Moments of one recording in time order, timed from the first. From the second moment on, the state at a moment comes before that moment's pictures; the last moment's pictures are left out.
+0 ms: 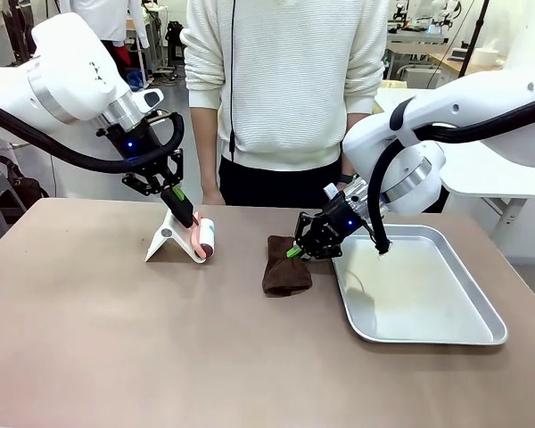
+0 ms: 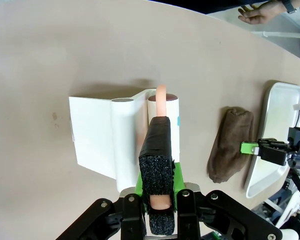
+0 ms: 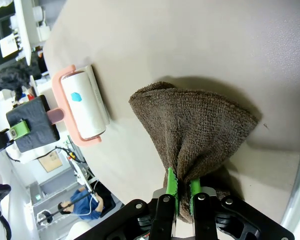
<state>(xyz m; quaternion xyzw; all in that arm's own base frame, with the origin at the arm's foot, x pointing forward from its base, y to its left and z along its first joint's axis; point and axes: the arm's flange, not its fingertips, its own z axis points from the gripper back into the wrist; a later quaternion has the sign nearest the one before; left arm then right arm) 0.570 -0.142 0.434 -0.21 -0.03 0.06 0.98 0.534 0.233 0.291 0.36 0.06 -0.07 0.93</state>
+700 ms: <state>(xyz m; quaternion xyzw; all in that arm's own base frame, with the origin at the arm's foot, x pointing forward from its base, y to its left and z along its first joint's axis) 0.574 -0.117 0.432 -0.18 -0.04 0.08 0.98 0.533 0.232 0.289 0.36 0.07 -0.07 0.93</state>
